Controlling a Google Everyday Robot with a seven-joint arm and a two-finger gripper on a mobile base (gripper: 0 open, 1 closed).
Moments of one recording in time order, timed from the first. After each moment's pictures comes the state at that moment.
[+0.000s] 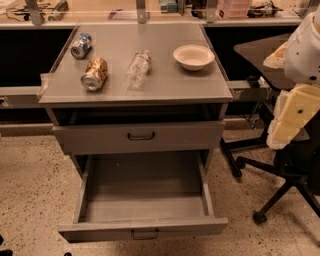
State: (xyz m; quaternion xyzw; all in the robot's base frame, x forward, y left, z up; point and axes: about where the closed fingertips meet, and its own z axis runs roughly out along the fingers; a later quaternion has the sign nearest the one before) arm 0.438 -0.217 0.976 -0.60 0.78 -0.03 0.16
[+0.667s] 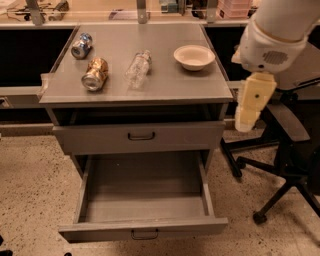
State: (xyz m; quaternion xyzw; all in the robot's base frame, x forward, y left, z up) arm 0.490 -0.181 0.958 -0.63 0.77 -0.04 0.12
